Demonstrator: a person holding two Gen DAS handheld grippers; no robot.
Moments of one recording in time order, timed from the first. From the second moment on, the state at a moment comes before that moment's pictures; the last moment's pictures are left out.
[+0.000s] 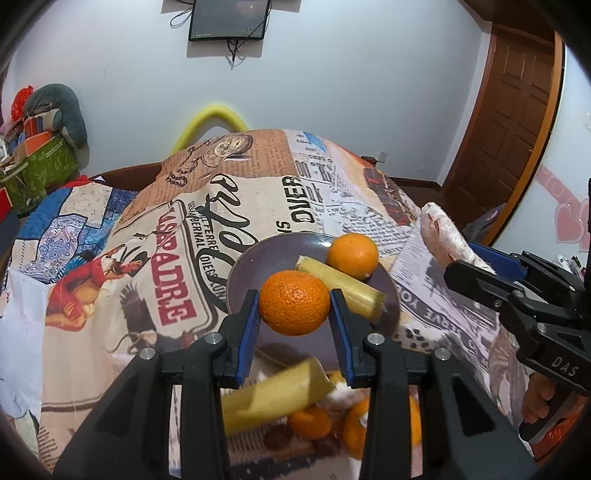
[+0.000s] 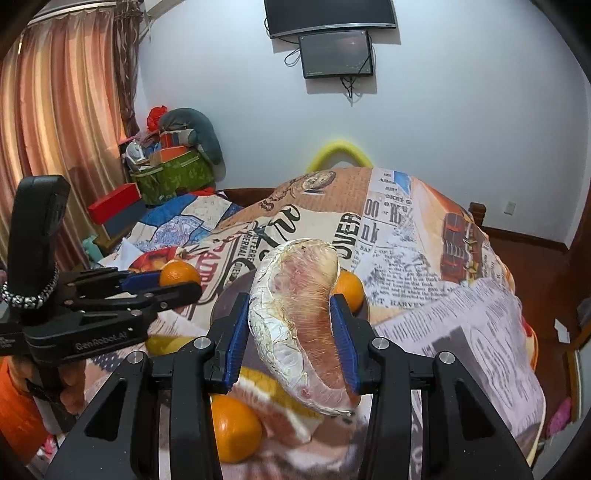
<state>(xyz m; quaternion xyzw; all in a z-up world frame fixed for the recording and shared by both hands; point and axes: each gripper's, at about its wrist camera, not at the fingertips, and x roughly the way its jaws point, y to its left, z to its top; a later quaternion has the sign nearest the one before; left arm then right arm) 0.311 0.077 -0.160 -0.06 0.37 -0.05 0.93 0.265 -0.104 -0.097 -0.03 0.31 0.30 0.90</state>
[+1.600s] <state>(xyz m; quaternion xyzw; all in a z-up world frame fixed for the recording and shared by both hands) 0.420 0.094 -0.218 -0.06 0.47 -0.05 0.88 0.361 -0.044 -0.149 -0.08 0.39 0.32 0.86</state>
